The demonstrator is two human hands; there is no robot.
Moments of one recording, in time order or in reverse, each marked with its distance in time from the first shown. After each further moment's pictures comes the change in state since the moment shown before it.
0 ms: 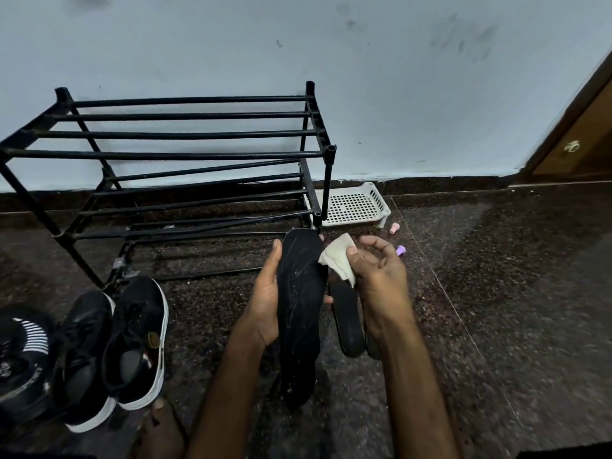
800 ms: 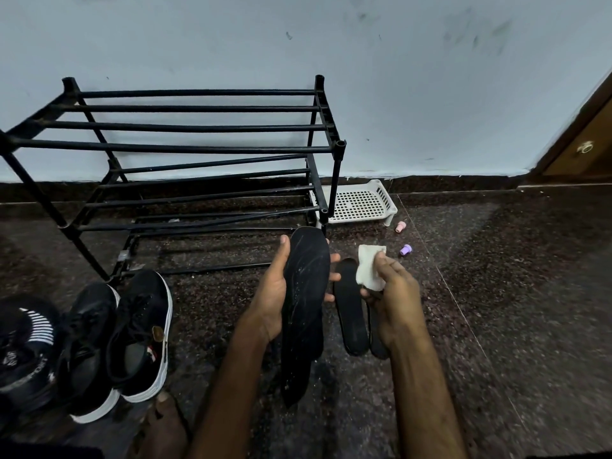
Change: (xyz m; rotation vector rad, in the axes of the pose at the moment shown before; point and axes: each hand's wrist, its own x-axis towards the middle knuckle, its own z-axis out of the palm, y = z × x) left_hand 0.004 0.003 -0.002 0.157 0.072 0.027; right_hand 0.006 0.012 -0.016 -0.027 0.148 0.214
